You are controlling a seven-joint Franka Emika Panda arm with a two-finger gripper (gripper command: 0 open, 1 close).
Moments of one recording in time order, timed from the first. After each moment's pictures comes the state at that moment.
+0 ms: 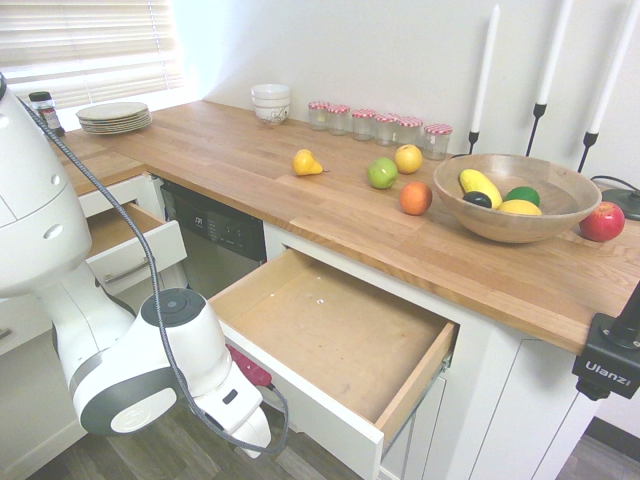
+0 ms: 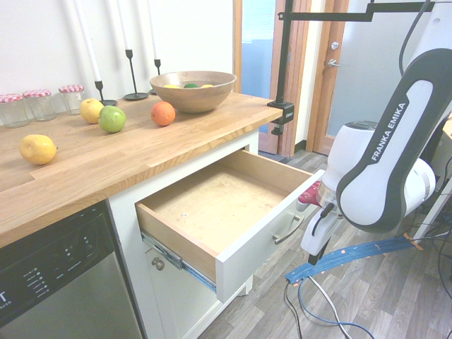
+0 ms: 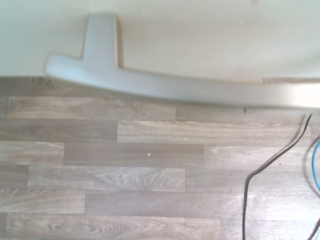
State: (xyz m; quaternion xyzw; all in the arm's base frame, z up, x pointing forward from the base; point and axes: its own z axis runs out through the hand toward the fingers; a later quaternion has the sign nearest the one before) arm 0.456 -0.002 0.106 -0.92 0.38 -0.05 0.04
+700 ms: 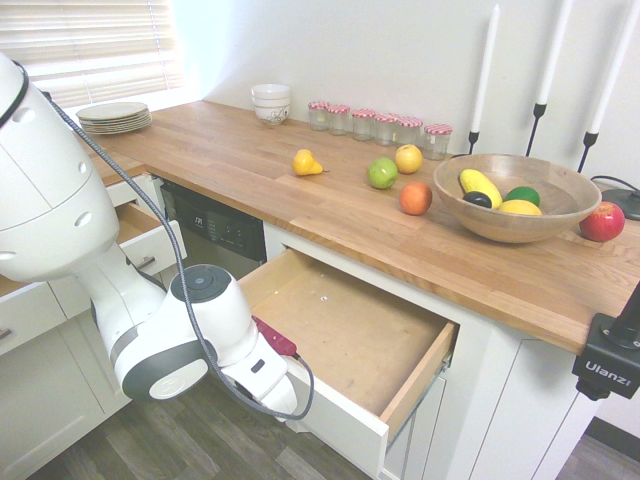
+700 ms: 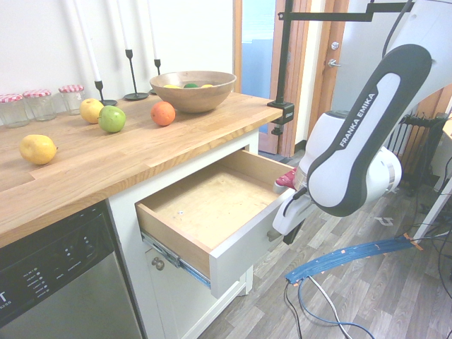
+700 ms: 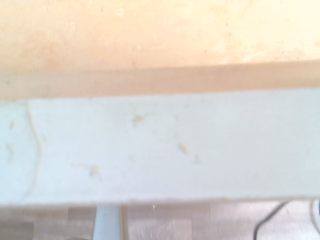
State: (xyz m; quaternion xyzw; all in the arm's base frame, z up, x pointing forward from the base) arm 0.526 0.000 0.121 -0.91 0.40 -0.10 0.07
